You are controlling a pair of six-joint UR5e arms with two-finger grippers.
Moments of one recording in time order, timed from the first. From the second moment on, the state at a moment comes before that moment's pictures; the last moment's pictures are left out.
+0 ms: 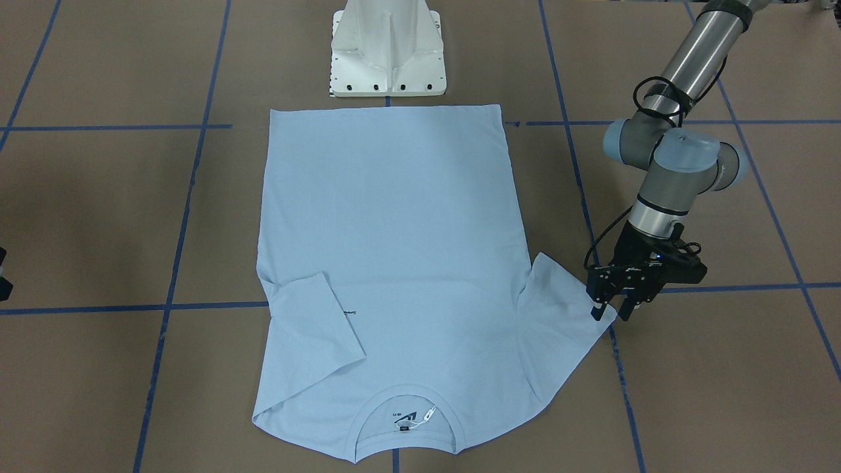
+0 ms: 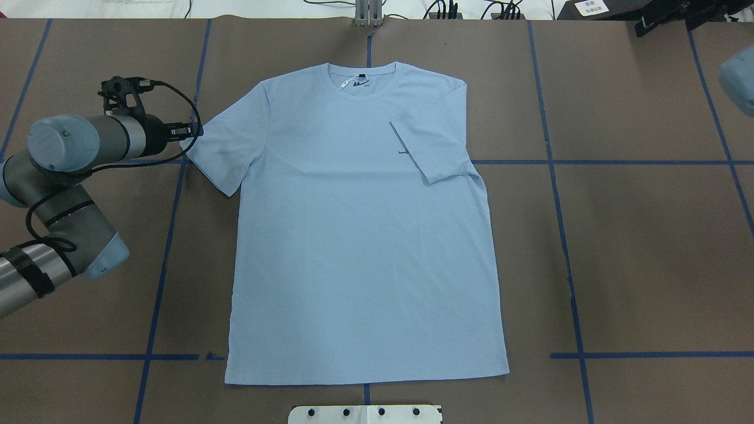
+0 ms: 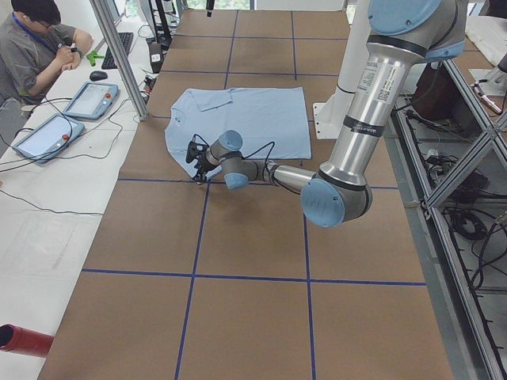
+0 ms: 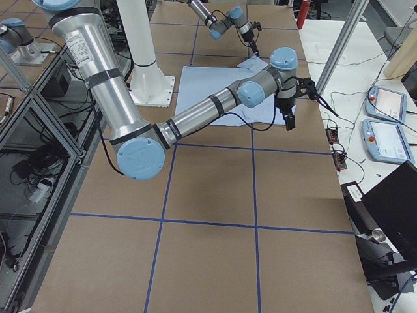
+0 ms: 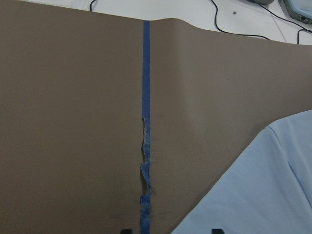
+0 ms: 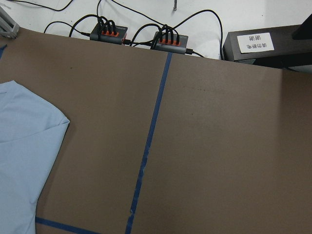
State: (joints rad) left arm -0.79 -1.93 -1.30 -2.58 -1.65 -1.16; right arm 1.29 -1.14 1.68 -1.44 2.25 0.46
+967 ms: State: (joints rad) left arm -0.78 -1.93 -1.27 -2.58 -1.64 -1.16; right arm 1.29 -1.14 1.68 -1.44 2.25 0.45
